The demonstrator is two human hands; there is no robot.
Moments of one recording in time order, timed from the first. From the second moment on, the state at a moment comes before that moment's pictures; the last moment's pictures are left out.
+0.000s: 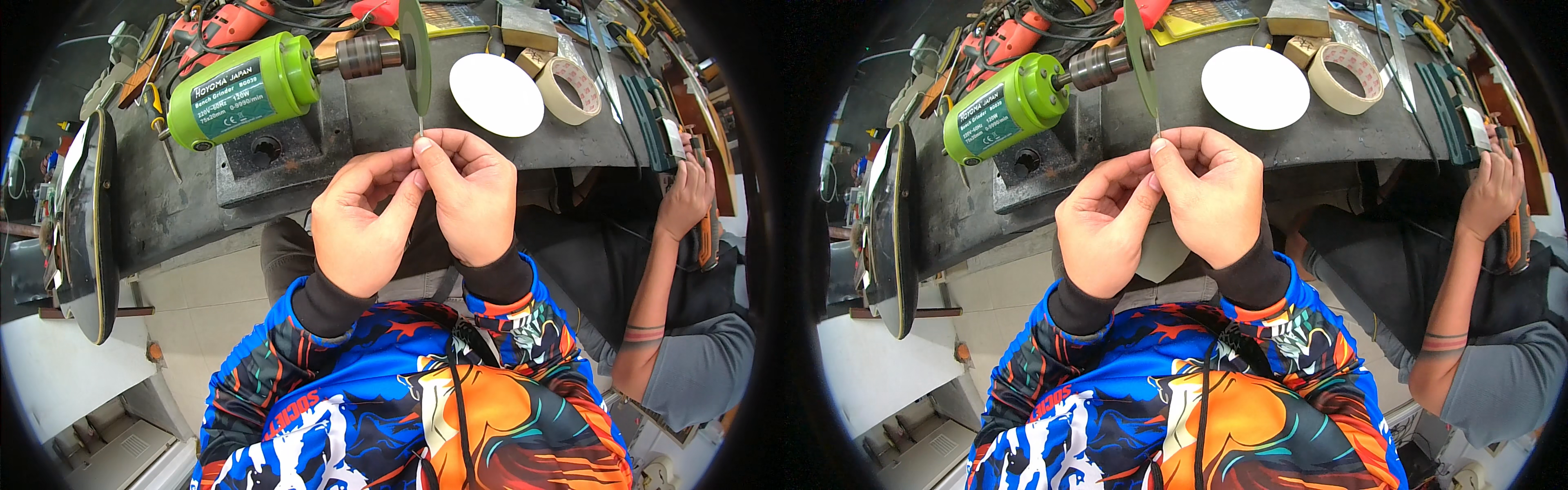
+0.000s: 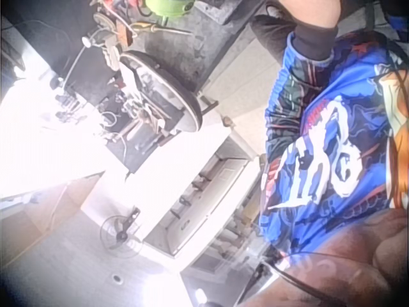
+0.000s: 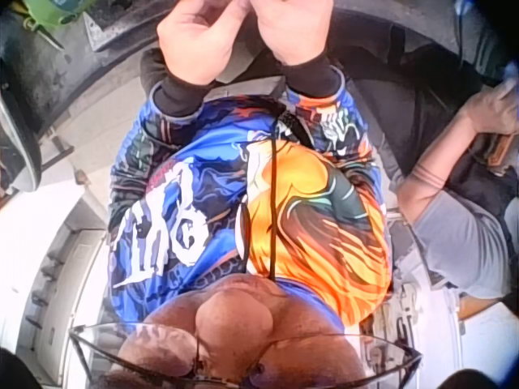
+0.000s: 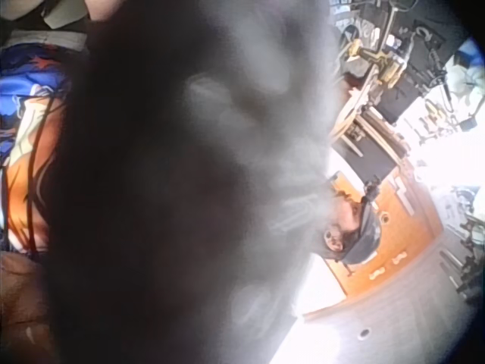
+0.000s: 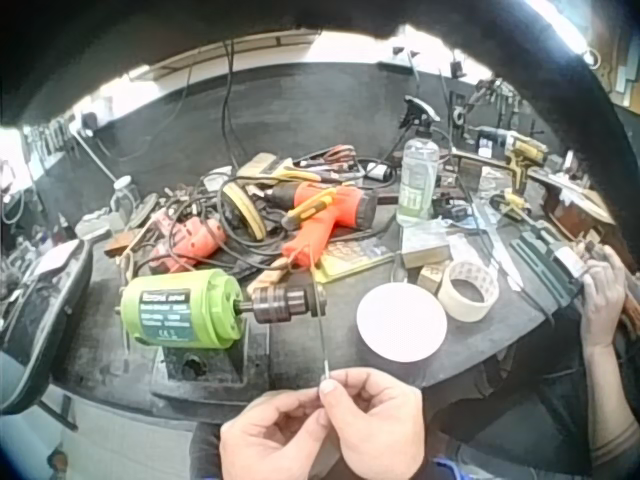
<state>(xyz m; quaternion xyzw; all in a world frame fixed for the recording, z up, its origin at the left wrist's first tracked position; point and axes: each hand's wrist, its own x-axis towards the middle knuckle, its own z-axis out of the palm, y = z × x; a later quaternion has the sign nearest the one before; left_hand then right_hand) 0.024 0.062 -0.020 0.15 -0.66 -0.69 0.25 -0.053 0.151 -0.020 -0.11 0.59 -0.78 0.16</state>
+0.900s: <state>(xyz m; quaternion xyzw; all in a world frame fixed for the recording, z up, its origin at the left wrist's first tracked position) 0.056 0.079 0.008 0.03 -0.69 -0.67 0.27 -0.031 0.197 0.001 -0.12 0.33 -0.86 0.36</state>
